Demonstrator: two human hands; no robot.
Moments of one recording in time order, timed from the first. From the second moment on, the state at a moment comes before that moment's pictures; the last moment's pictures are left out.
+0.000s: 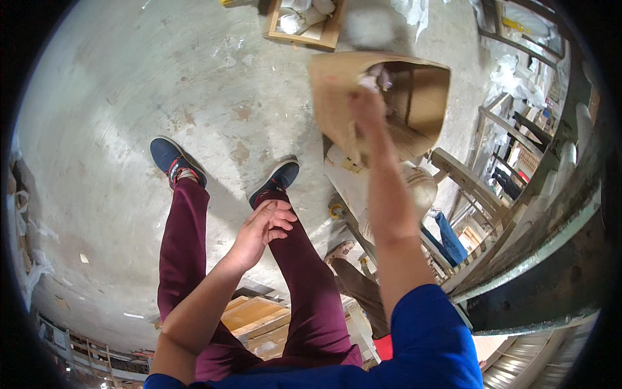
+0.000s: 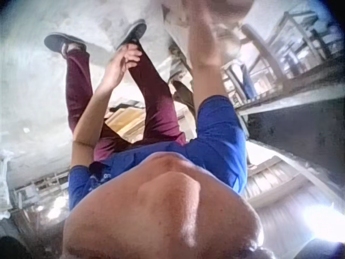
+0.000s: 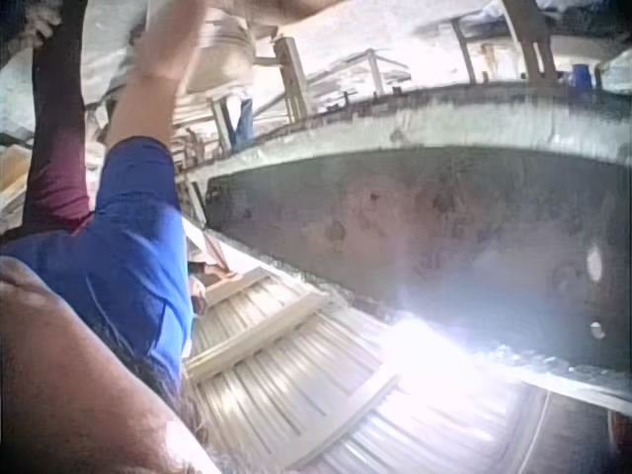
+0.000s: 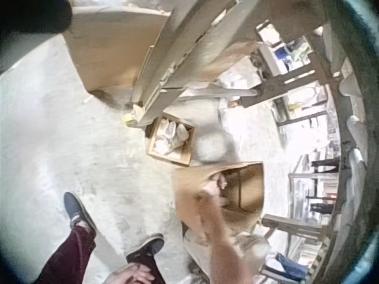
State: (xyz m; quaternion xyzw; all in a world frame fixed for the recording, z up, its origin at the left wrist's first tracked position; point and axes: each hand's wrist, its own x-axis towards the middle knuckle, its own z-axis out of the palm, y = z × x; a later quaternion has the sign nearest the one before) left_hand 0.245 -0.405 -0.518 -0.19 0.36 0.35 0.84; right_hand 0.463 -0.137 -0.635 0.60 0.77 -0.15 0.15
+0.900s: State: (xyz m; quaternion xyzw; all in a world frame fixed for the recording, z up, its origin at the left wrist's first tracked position) left_hand 0.197 -0.420 -0.520 -0.33 0.45 0.45 0.70; right_hand 0.306 -0.244 -0.836 0.71 0.63 -0.30 0.09
